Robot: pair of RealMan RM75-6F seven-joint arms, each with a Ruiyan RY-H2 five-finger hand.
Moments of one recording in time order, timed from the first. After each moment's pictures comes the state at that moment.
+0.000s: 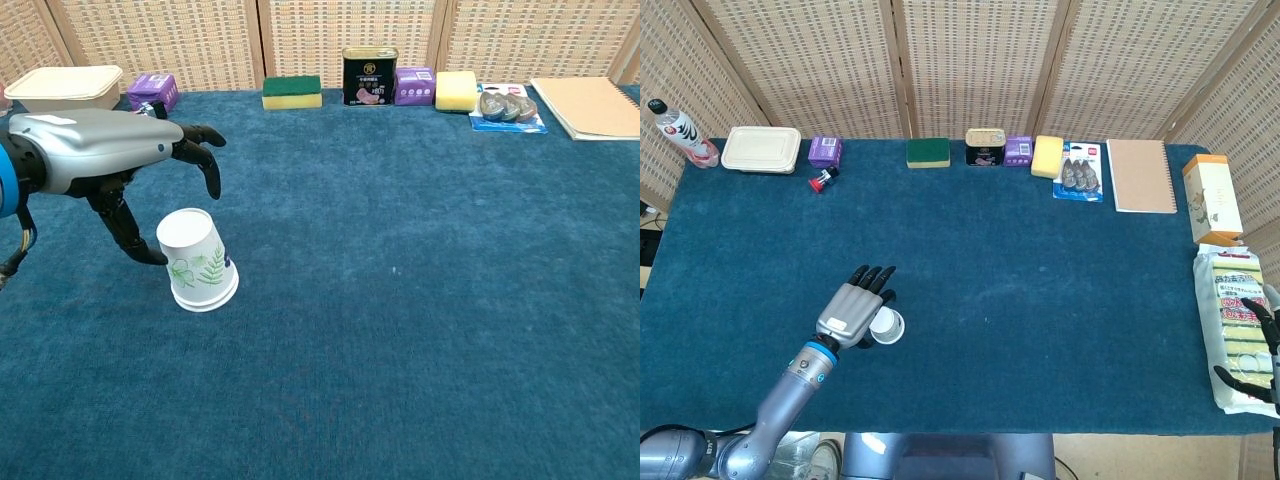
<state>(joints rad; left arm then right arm) -0.75 -1.40 -0.11 -2.00 0.80 1.11 0.88 -0.01 -1.02 0.07 -1.57 -1.51 1.56 0.25</state>
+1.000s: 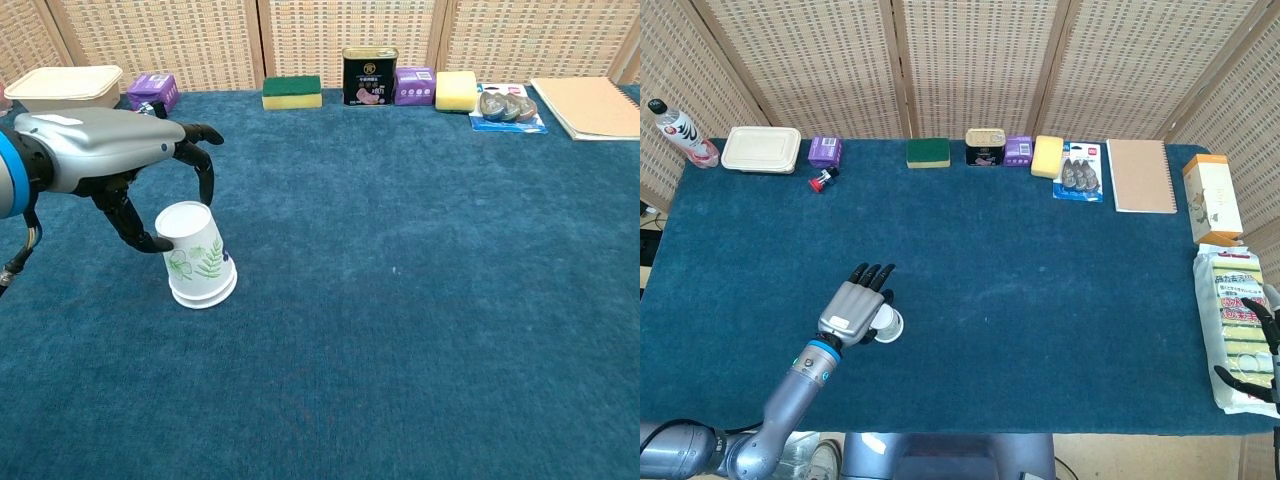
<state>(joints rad) -0.81 -1.42 -0.07 -2.00 0.76 1.19 0.88 -0.01 -1.02 0.07 -1.57 -1.51 1.56 0.26</state>
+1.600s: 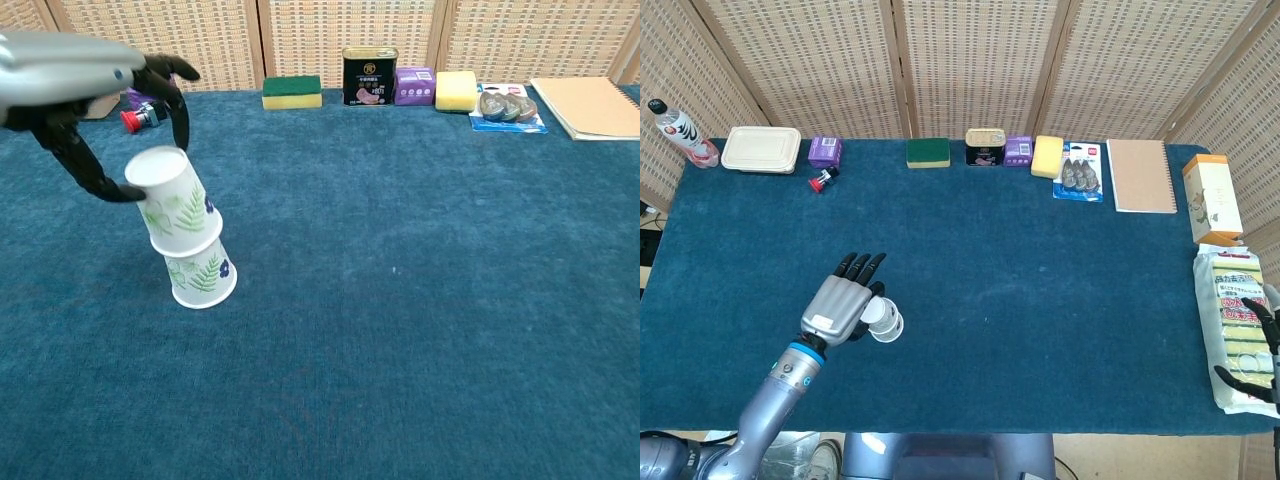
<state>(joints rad) -0.78 -1.26 -0.07 -2.19 0.85 1.29 0.87 -0.01 -1.02 0.07 -1.57 -1.51 1.56 0.26</state>
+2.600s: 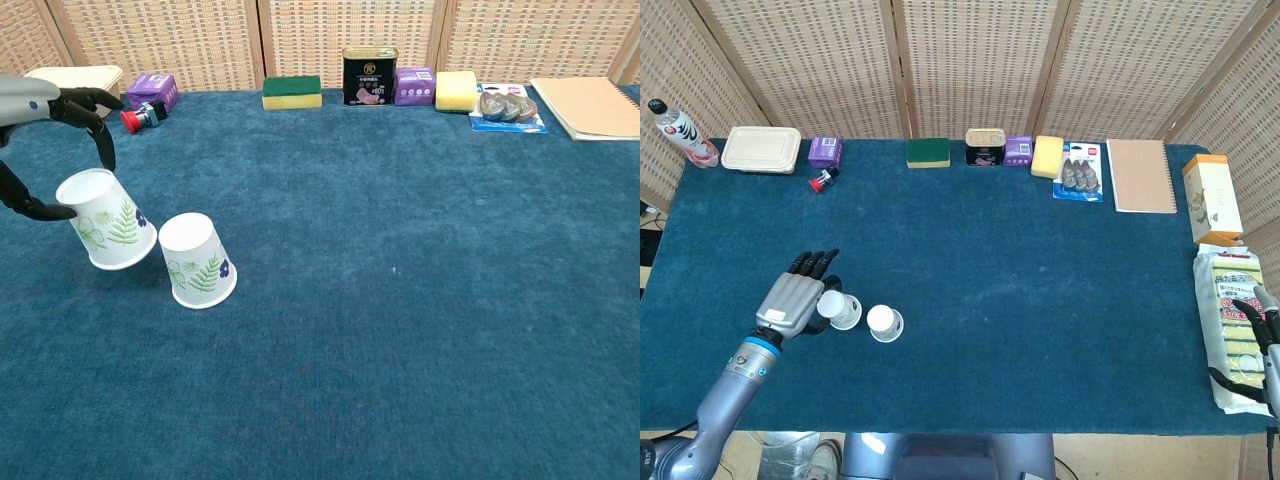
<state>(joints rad) -0.66 -1.19 -0.01 -1.97 0.97 1.15 0.56 0.00 -1.03 0.07 -1.58 -1.51 1.55 0.22</state>
